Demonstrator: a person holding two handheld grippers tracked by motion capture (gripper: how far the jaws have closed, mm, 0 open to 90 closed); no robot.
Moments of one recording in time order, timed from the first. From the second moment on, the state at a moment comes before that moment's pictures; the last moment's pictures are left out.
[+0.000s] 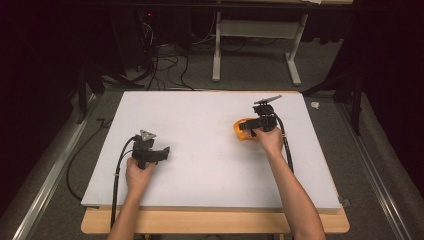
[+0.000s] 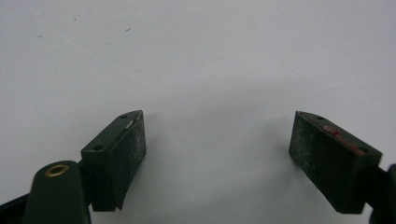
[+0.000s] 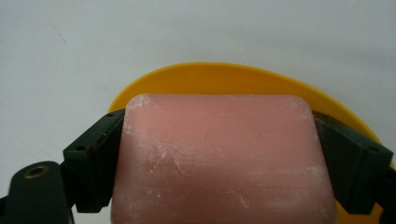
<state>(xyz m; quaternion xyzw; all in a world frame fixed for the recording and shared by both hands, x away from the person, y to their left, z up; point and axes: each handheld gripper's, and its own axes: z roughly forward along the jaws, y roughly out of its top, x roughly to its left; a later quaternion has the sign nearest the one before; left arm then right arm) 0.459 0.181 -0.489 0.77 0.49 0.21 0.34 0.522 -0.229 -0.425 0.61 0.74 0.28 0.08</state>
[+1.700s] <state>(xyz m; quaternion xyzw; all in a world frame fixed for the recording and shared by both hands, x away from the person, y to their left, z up) 0.459 0.181 -0.489 0.77 0.49 0.21 0.34 0.484 -0.242 -0.390 0.58 0.73 0.33 0.16</state>
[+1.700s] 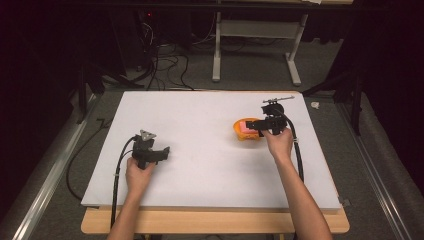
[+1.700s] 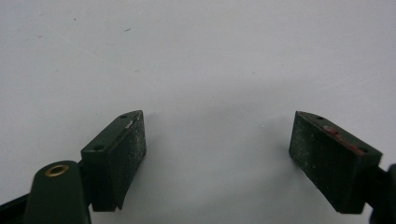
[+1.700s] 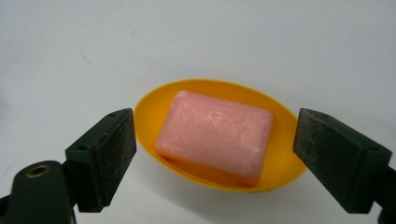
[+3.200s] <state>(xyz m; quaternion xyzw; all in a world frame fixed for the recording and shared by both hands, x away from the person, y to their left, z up) 0.459 0.181 -0.488 0.77 0.49 0.21 0.34 0.414 -0.293 -0.380 0.56 0.72 0.35 0.21</state>
